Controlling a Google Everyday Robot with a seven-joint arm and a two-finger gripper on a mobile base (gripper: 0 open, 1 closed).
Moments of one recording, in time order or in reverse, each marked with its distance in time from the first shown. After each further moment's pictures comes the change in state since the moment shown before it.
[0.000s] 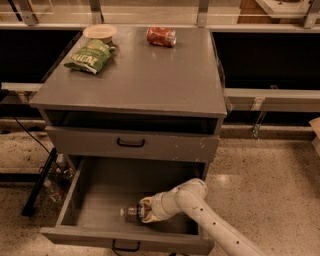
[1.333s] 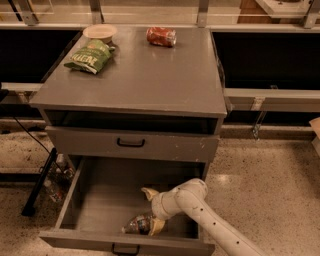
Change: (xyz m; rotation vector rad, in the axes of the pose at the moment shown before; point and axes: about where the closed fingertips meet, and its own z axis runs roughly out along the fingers) arm 0.000 0.000 0.000 0.000 0.000 0.000
